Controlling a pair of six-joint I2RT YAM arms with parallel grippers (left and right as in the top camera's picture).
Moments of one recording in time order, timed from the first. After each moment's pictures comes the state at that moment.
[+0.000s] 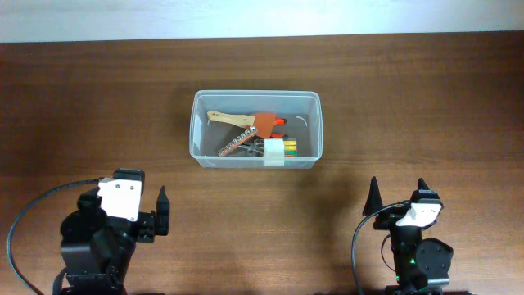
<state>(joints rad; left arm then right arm) 0.04 0.54 0.80 -0.80 0.01 0.19 0.01 0.01 0.01 -0.07 0.06 0.05</state>
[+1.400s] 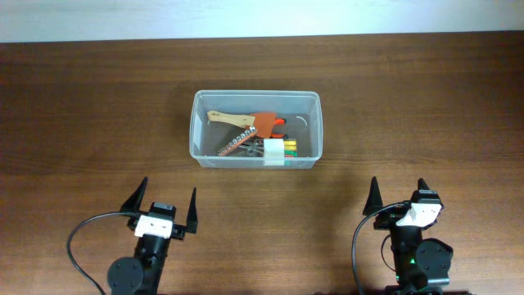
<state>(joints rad) -0.07 0.02 0.02 -0.01 0.11 0.16 0.01 0.01 0.01 -0.07 0.06 0.05</state>
